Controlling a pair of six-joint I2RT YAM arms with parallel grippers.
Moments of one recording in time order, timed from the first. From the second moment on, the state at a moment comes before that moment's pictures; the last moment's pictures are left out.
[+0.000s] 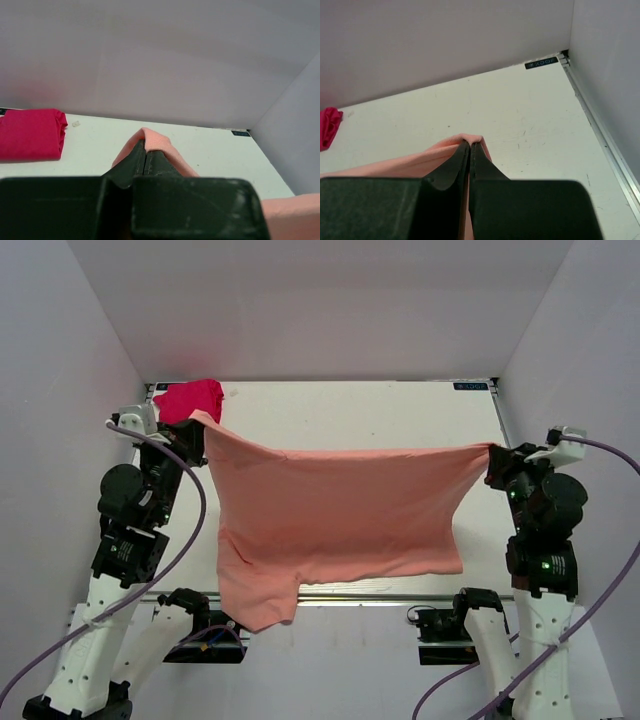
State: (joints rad) left arm -0.32 0.67 1.02 -0.14 -0.15 -0.28; right arm -0.07 0.54 0.91 -0.39 -0.05 0.26
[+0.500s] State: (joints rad) left arm -0.32 0.87 0.94 0.00 -0.25 -0.27; right arm -0.07 0.78 0.85 -0.23 -0.07 0.26
